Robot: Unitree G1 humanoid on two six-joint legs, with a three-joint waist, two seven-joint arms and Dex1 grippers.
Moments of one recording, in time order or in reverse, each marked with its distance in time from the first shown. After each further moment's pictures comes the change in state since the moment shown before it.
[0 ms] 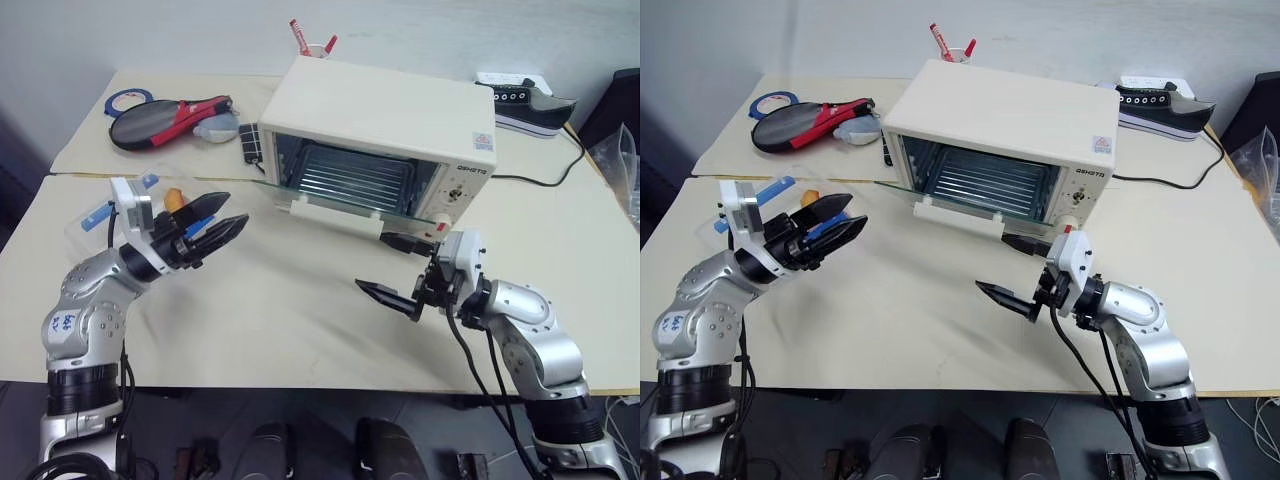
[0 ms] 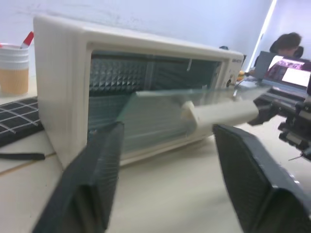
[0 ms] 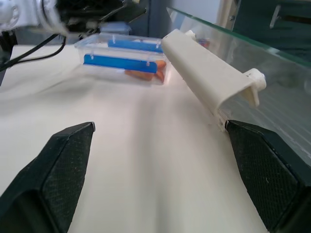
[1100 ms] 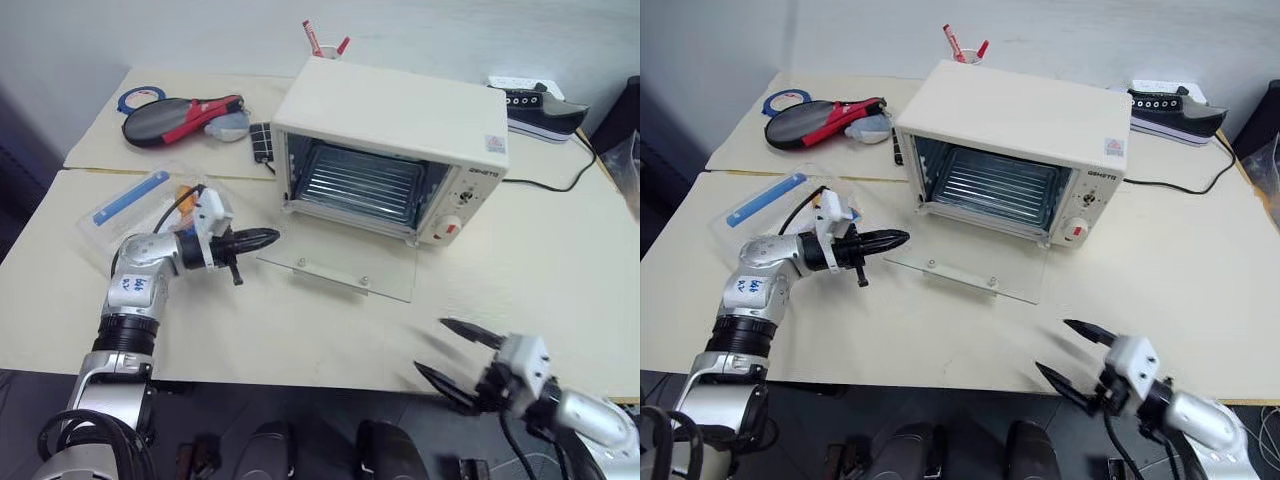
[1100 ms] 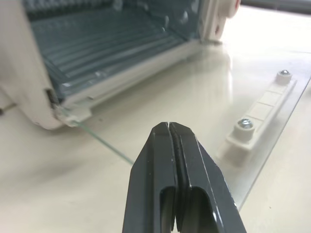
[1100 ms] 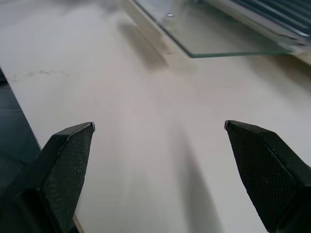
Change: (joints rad) left arm -0.168 -0.021 -0.307 0.364 0.416 -0.255 -0.148; right arm 0.664 -0.046 -0.286 -0.139 -0.037 -0.252 -0.040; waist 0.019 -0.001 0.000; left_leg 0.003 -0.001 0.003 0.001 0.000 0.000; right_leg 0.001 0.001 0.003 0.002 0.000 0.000
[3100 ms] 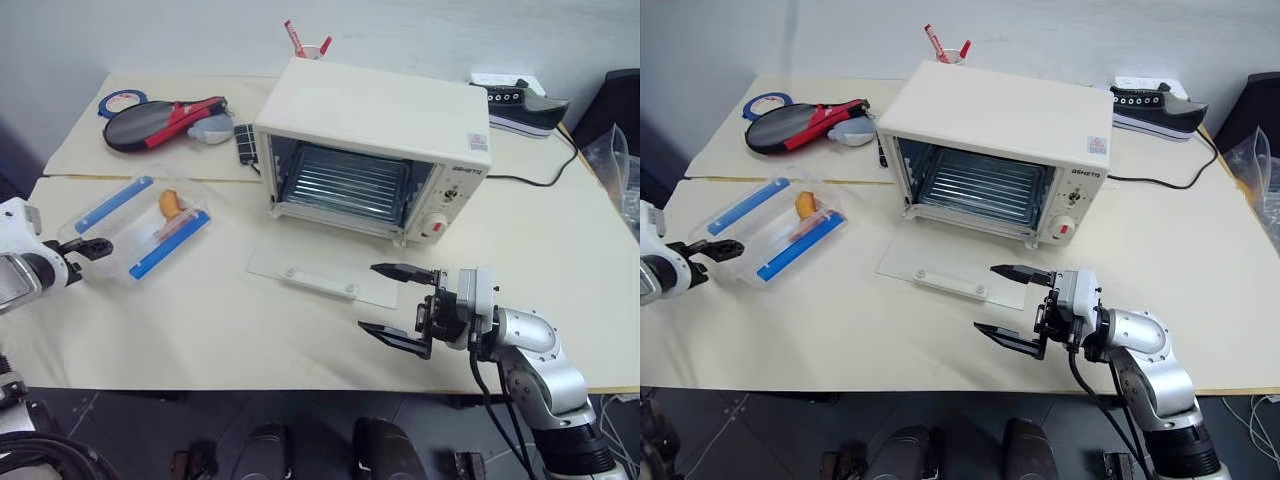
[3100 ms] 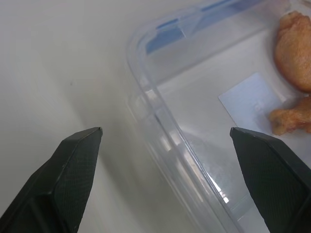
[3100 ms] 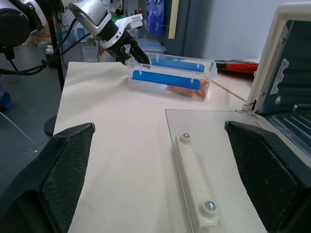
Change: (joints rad) left arm 0.094 0.346 0.551 -0.146 -0.425 1.158 1.116; right arm -0.552 0.041 0.306 0.079 0.137 0.126 0.150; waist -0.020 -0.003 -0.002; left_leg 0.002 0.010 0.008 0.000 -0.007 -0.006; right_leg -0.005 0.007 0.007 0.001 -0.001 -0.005
